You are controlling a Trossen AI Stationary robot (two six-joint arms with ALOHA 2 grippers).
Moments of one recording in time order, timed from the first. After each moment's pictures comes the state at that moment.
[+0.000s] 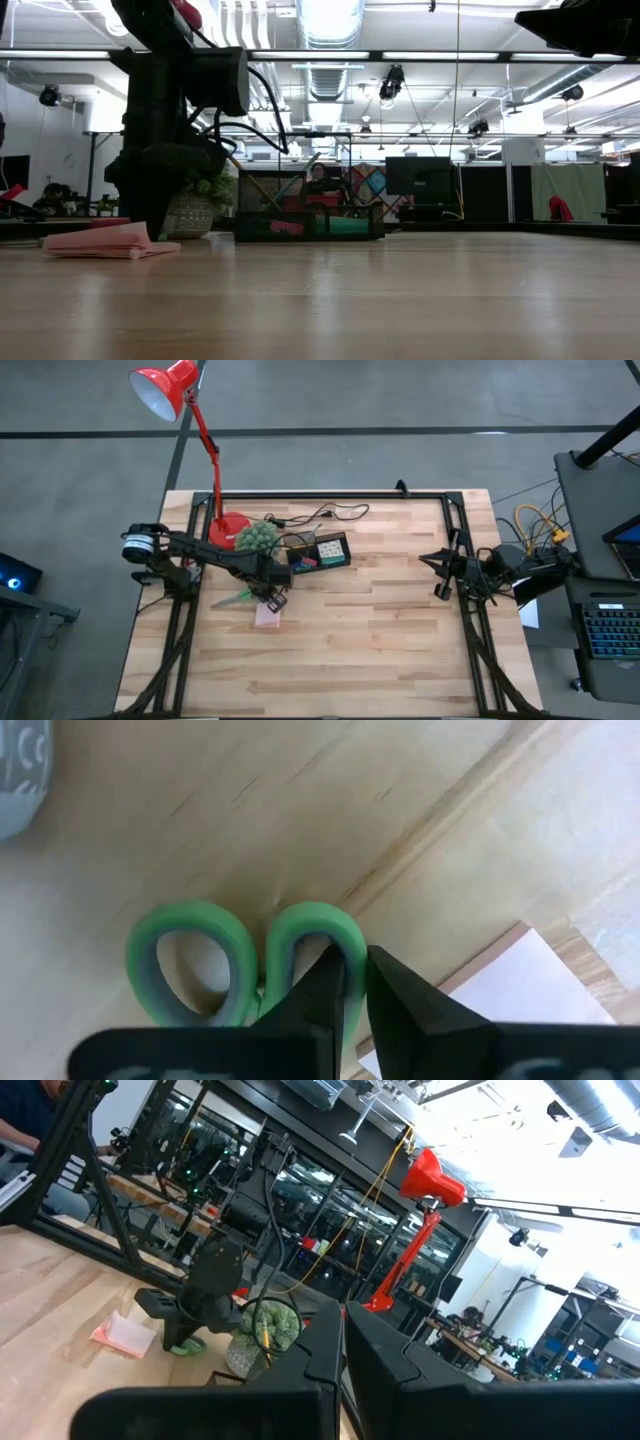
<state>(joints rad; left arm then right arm) 0.00 1.62 0.86 -0.74 0.00 -0.79 0.24 0.04 0.16 0.11 0.34 -0.63</state>
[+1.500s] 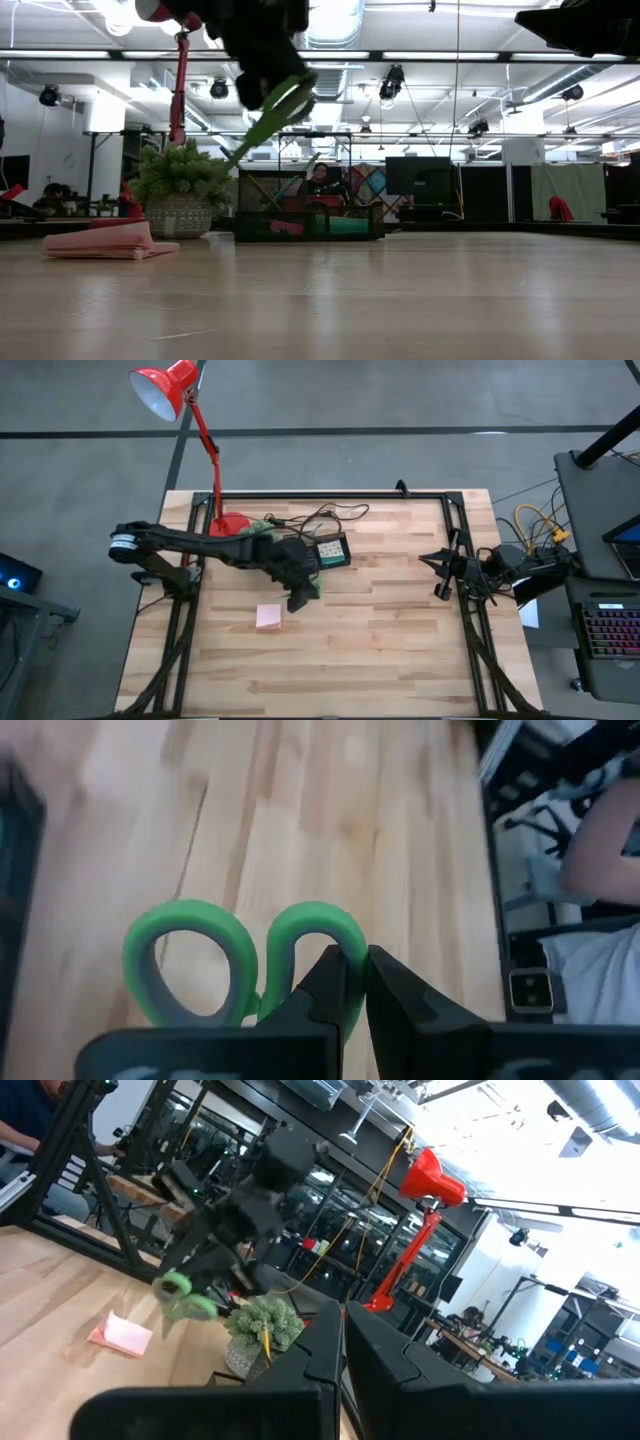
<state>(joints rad) 0.00 1.49 1.14 -0.39 0.30 -0.38 0.24 0.04 0.16 0.11 0.34 -0.63</state>
